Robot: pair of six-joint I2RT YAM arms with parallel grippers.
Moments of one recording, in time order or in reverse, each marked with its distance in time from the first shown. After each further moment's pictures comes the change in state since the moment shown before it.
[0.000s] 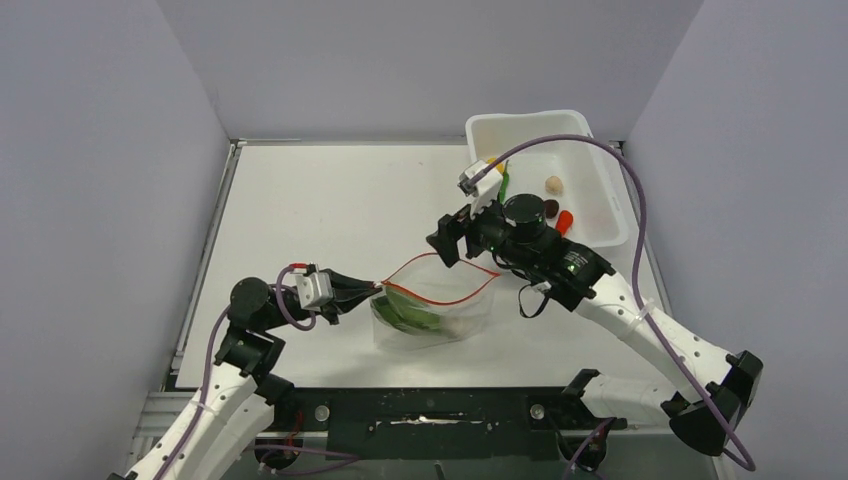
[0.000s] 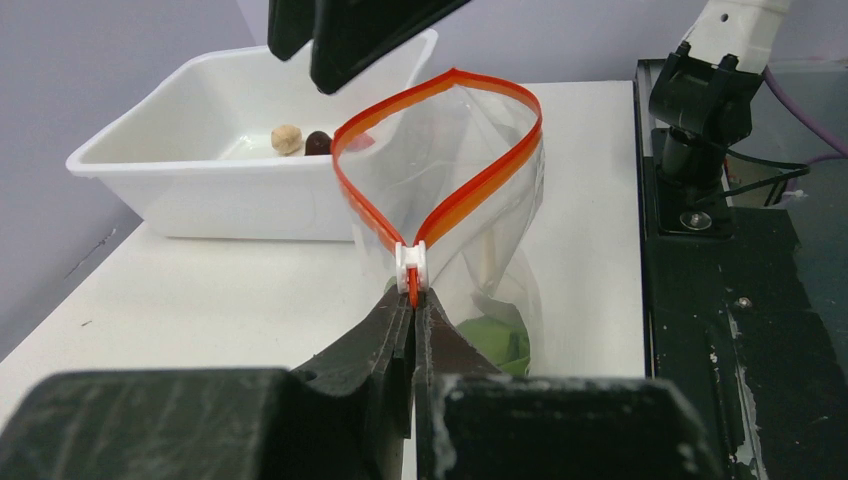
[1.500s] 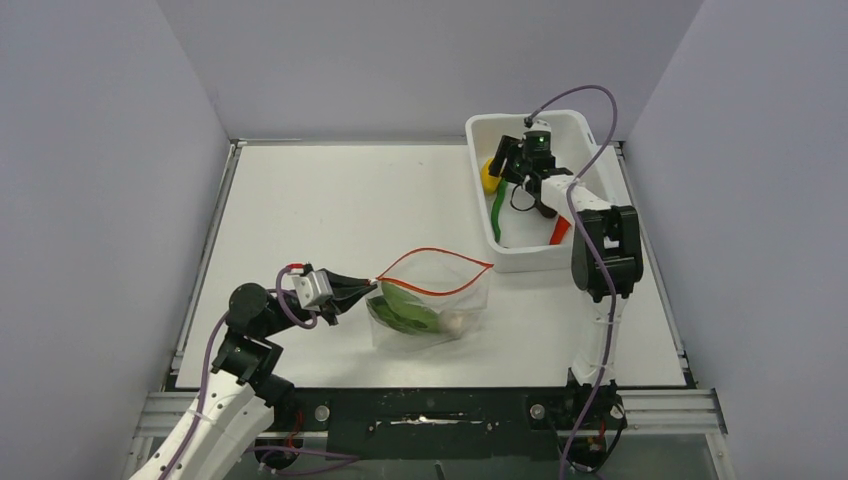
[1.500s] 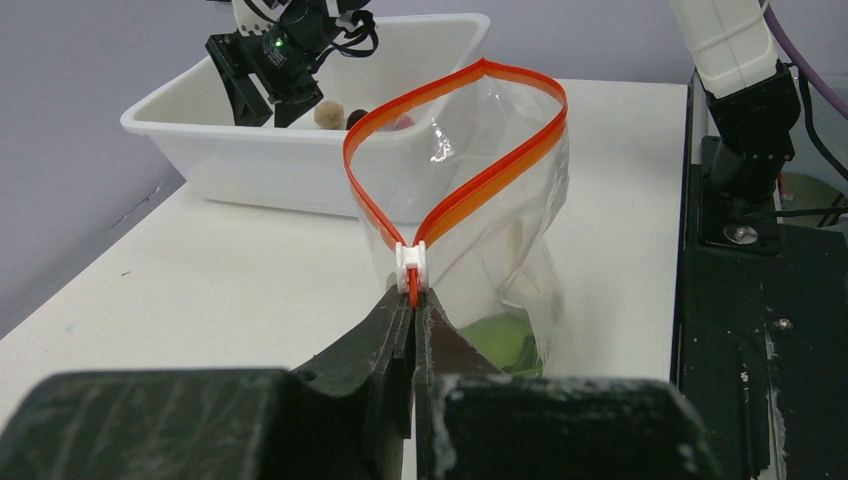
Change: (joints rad) left arm -0.005 -0.077 -0.026 -0.075 -0.129 0.000; right arm -0.650 0.978 0.464 0.239 0.043 0.301
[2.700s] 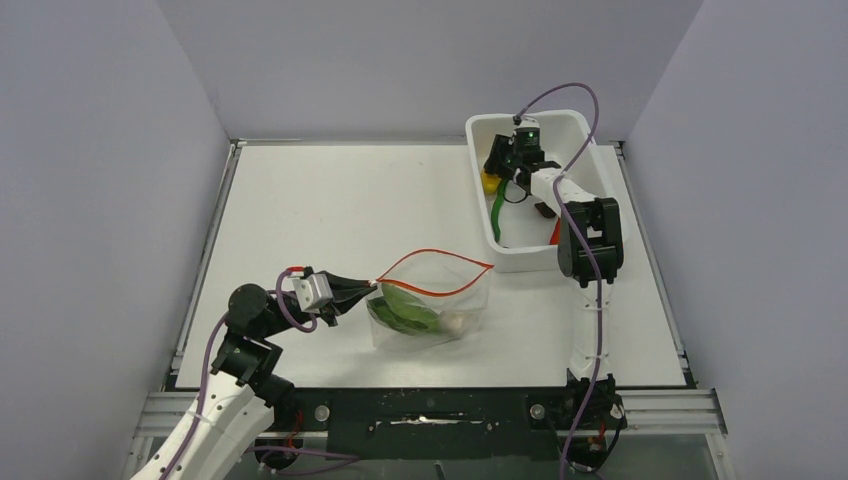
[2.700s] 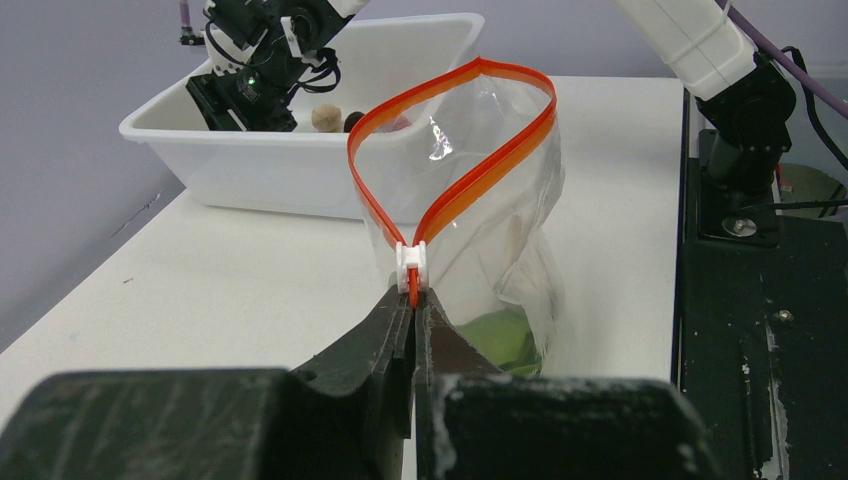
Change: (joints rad) left arm 0.000 -0.010 -0.001 -0.007 0.014 0.020; right arm 0.006 0.220 0.244 -0.048 -0.016 -0.047
